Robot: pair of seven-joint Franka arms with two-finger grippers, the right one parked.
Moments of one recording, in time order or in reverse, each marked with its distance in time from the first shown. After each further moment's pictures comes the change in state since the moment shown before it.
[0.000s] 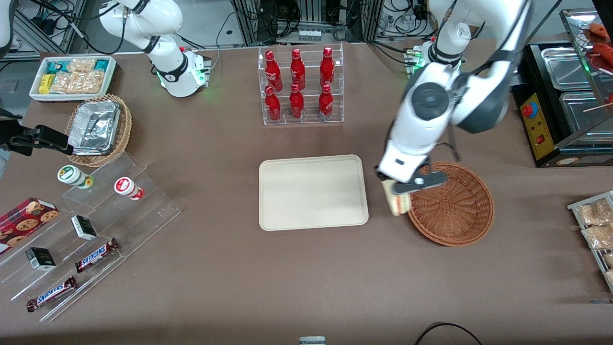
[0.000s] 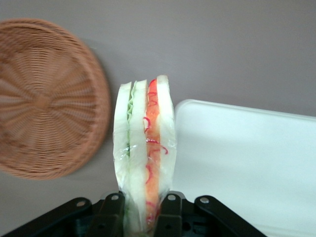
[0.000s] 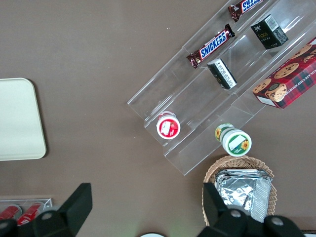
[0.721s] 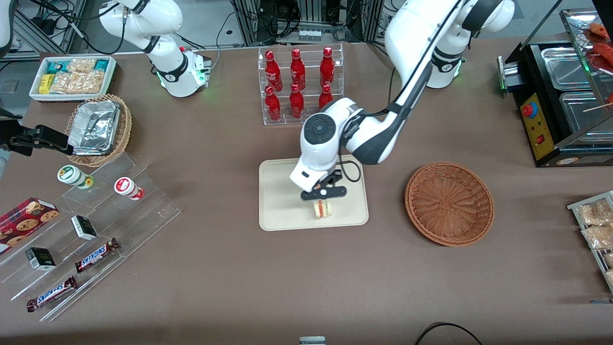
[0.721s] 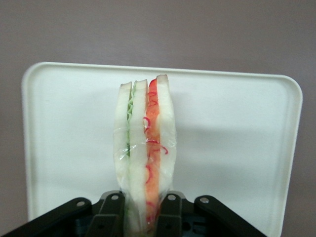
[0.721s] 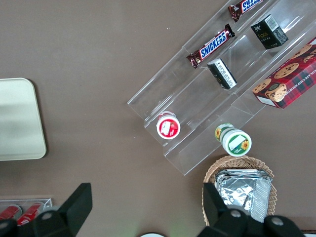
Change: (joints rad) arm -0.242 0.405 0.001 0.305 0.003 0.142 -0.150
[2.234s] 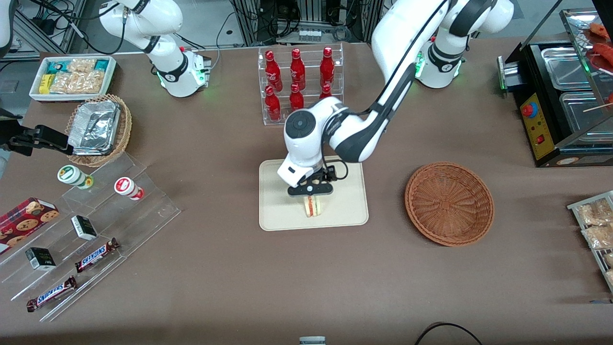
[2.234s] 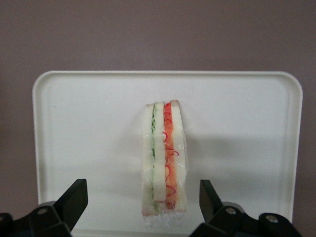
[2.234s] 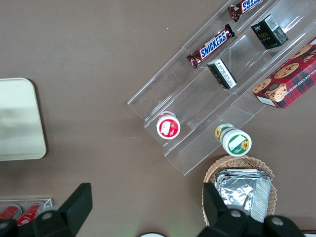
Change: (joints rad) arm -0.027 -0.032 0.024 0.059 0.072 -0.112 -0.047
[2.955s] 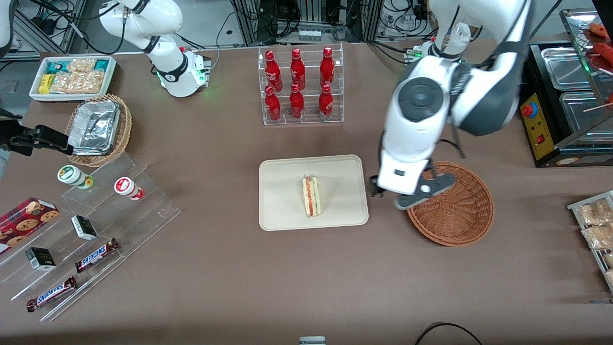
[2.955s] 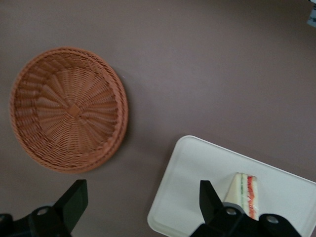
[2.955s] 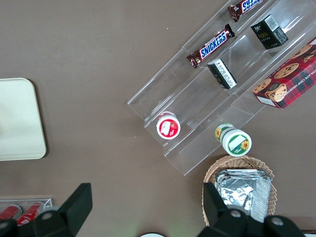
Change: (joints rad) arm 0.303 -0.295 0.010 -0.003 -0.011 -0.333 0.048
